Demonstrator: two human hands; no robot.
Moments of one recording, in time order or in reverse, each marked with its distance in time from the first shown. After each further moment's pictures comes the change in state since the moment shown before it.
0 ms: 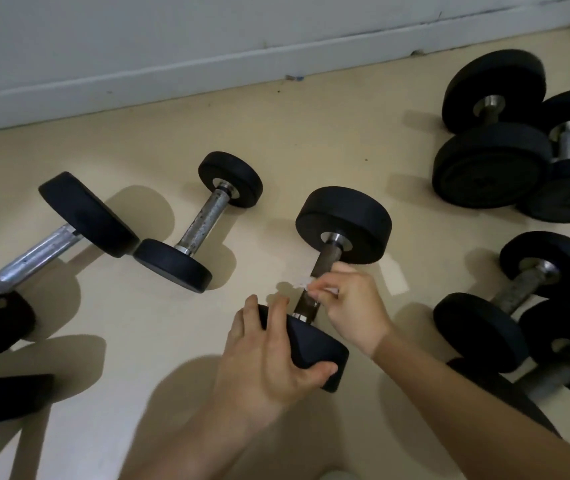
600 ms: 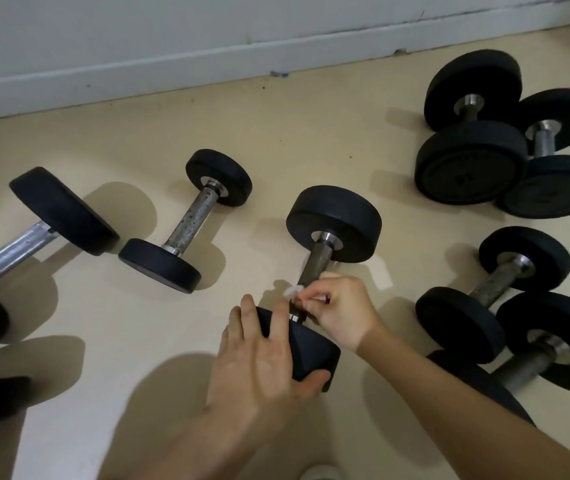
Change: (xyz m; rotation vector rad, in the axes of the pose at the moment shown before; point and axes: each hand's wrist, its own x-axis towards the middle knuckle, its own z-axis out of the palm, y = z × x) left_hand -0.013 0.018 0.003 0.165 0.022 0.077; right_hand -0.020 0.002 -0.008 0.058 -0.120 0.027
